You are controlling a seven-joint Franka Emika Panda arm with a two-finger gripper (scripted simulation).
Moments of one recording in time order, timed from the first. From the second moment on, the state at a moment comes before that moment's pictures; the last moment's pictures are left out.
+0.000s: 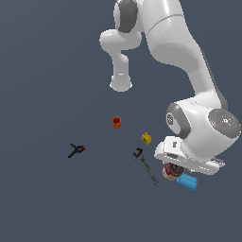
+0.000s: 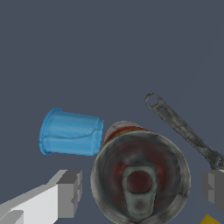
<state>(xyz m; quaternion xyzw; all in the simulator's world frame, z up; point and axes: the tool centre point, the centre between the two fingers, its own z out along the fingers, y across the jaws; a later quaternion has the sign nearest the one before) 0.137 0.226 0.109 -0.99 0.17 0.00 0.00</state>
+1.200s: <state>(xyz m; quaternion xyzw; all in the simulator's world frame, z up) 0.136 0.227 0.077 -0.99 0.17 0.00 0.00</state>
